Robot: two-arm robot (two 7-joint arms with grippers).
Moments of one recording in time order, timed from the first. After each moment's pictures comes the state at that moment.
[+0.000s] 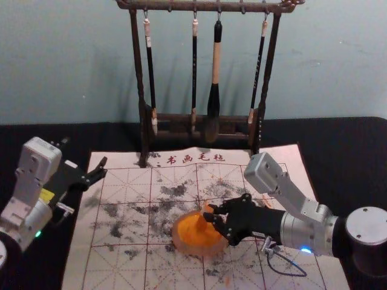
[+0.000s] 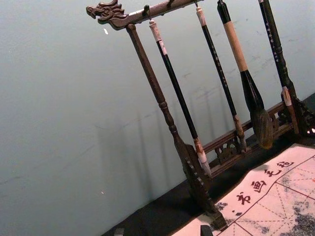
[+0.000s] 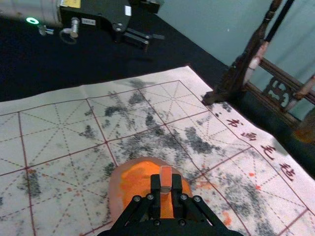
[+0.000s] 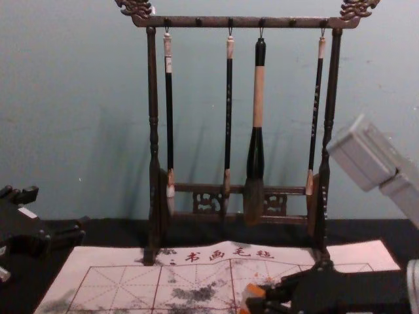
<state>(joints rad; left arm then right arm) -0.20 0.60 0.45 -1.41 -0.25 -0.12 0.03 0.33 0.49 -0.60 -1.48 0.21 0.18 0.57</state>
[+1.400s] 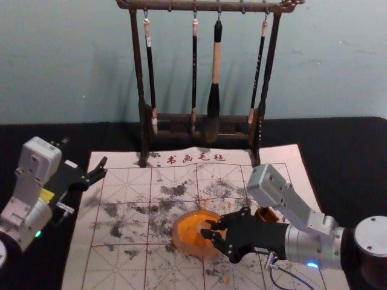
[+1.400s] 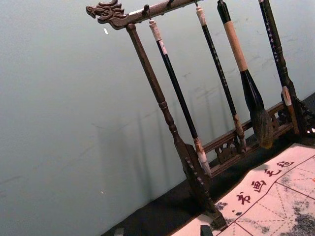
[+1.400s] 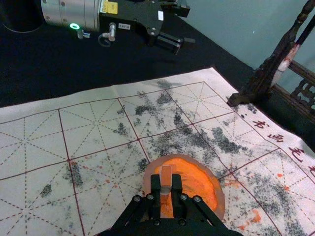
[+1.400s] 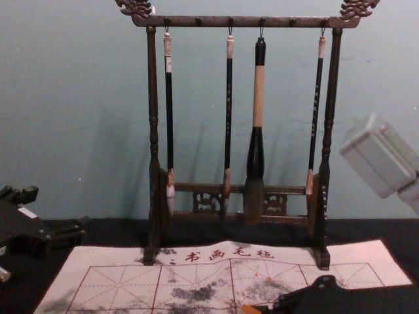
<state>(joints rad) -0.20 0.60 0.45 -1.41 -0.25 -0.12 0.03 0.28 0.54 -0.61 -1.58 0.25 0.21 0.61</state>
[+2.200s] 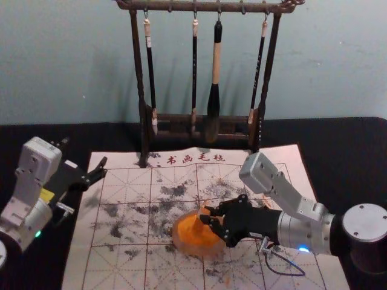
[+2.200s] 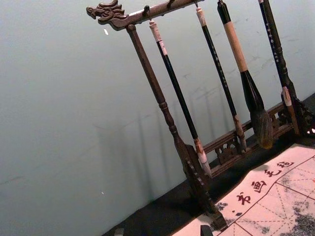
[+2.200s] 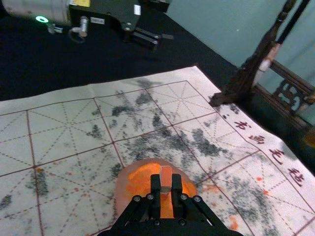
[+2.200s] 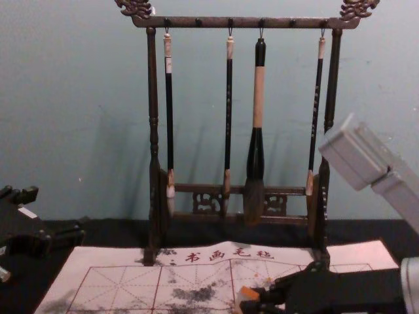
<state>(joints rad) -0.20 0.60 0.45 -1.41 -0.25 -0.12 0.03 0.35 0.49 -0.62 -1.48 0.22 0.20 0.59</state>
